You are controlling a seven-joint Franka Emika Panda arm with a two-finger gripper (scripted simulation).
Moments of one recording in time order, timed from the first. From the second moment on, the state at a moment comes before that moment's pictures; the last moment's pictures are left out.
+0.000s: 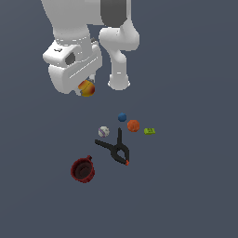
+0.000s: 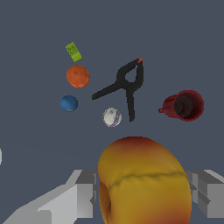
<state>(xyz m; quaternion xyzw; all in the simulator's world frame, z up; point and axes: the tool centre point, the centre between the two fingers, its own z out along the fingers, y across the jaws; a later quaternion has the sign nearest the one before) -0.059 -0.120 0.338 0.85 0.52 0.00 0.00</state>
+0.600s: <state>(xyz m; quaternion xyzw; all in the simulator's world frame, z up) -0.085 -0.091 0.421 0.85 0.52 0.00 0.00</state>
